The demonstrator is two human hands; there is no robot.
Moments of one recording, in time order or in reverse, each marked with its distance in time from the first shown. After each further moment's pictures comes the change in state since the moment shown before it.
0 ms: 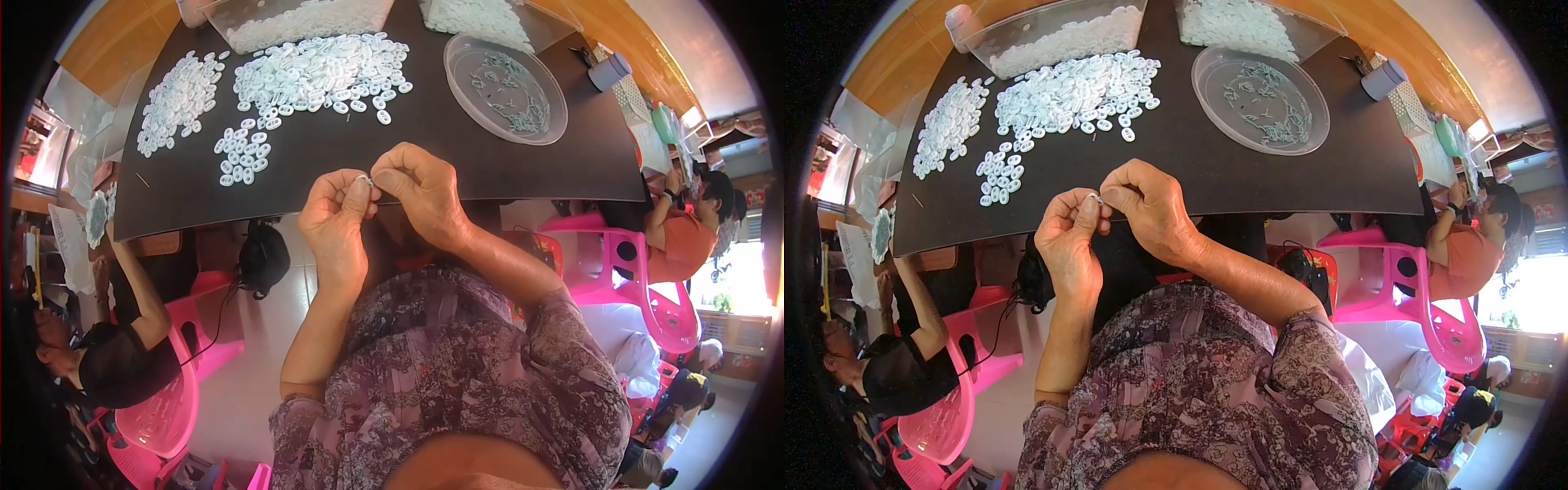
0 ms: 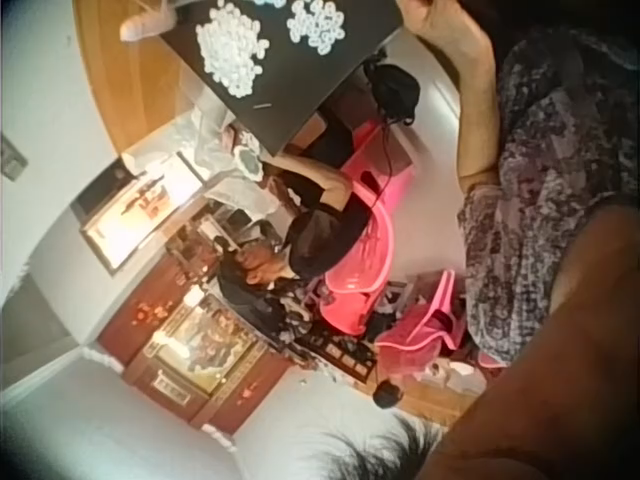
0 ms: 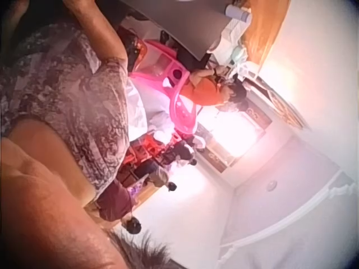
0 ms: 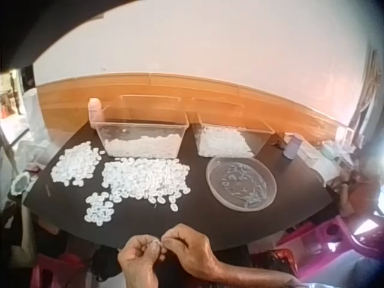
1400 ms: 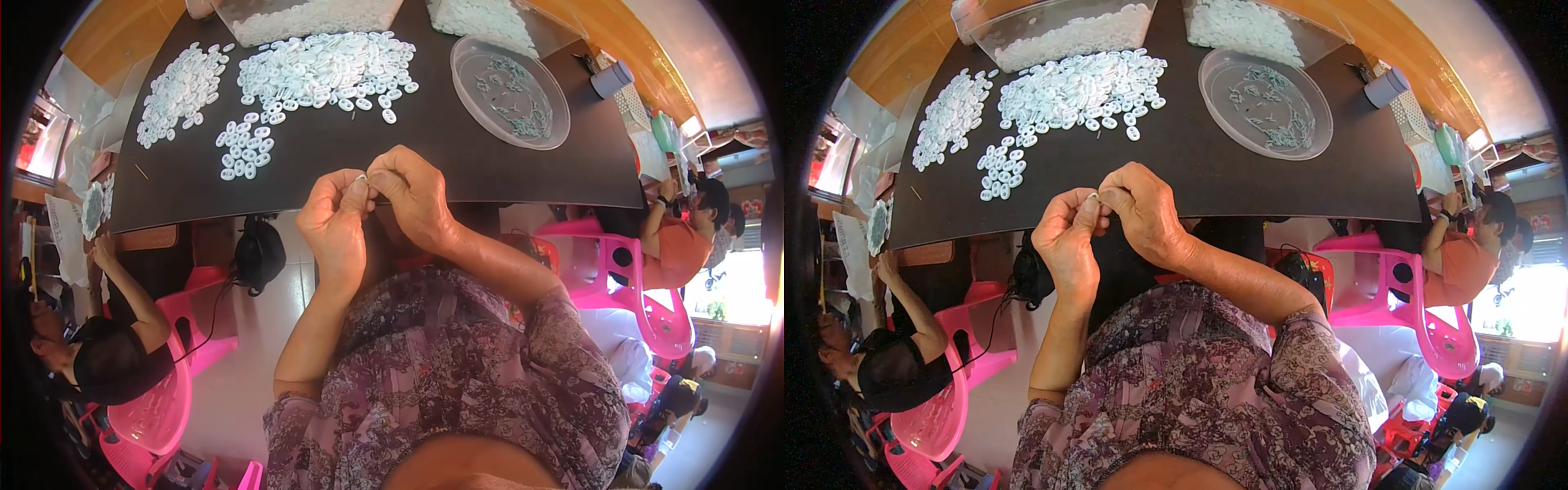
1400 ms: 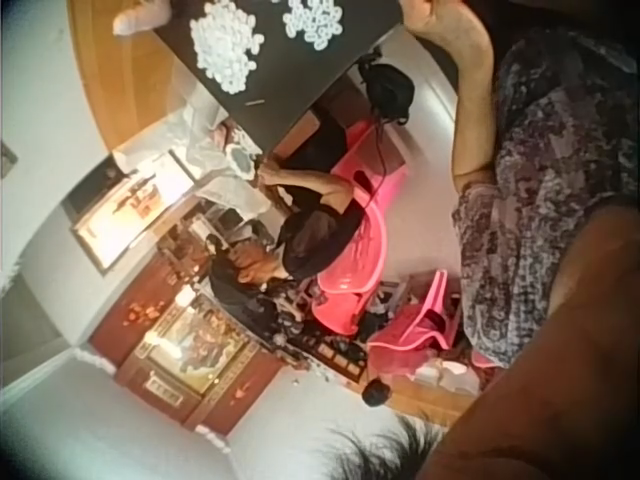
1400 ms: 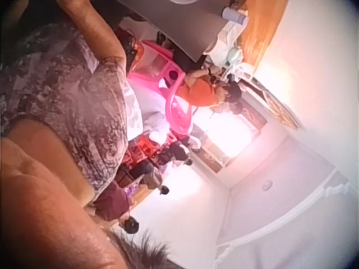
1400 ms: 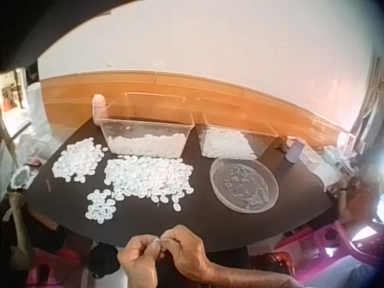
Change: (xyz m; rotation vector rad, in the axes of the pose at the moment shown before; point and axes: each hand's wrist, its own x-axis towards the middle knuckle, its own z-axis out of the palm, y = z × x) left_hand 0.002 -0.005 -0.006 0.109 0.043 0.103; right_hand 0.000 0.033 0.011 -0.107 0.026 -0.067
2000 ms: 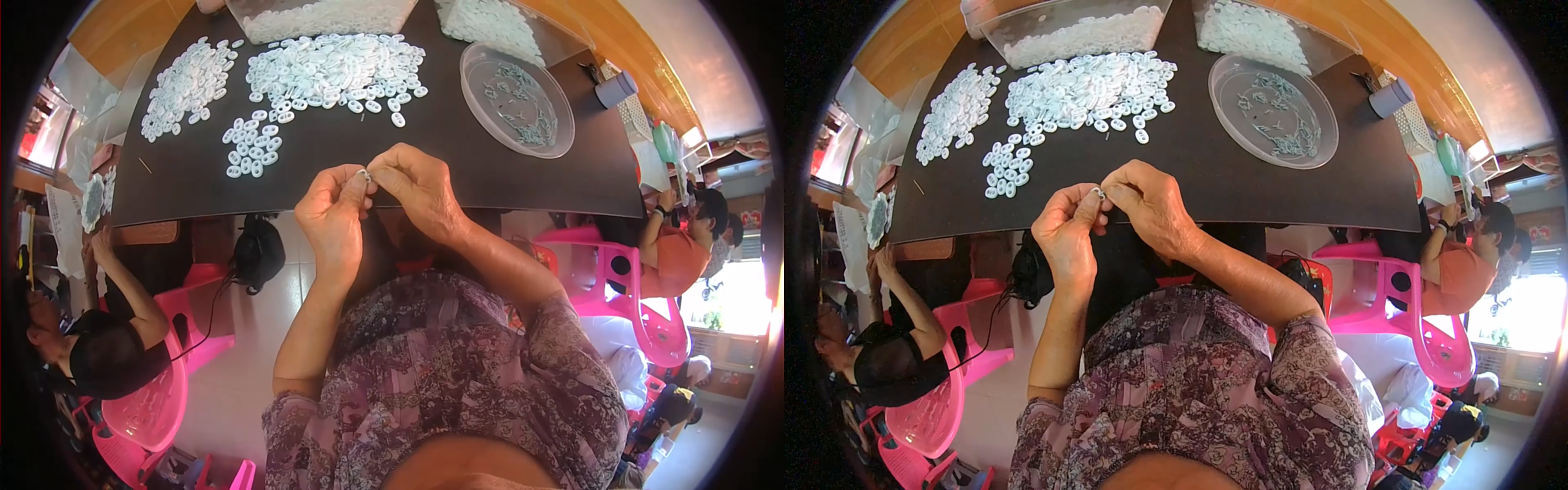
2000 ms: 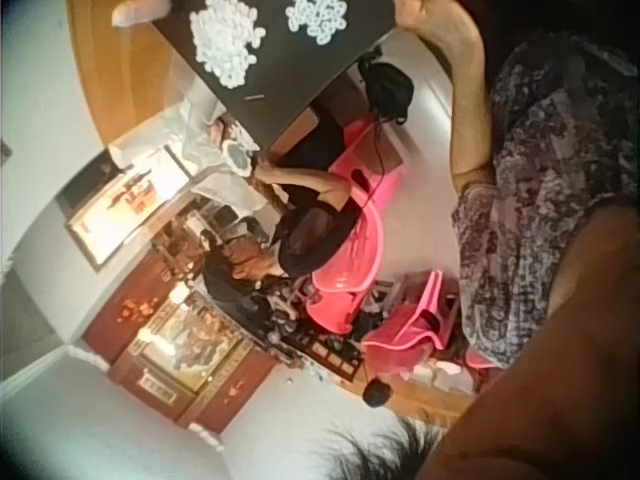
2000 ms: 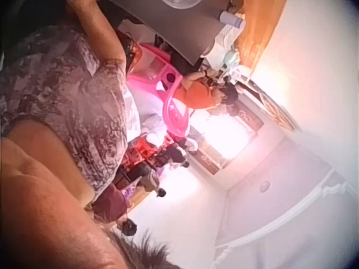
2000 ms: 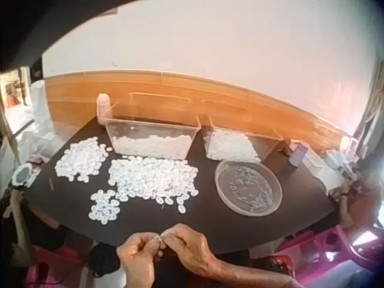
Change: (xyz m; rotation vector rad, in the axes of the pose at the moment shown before) left_hand 0.012 0.000 -0.009 0.034 0.001 -0.091; right_hand 0.014 -0.012 -0.006 0.081 -0.121 0.125
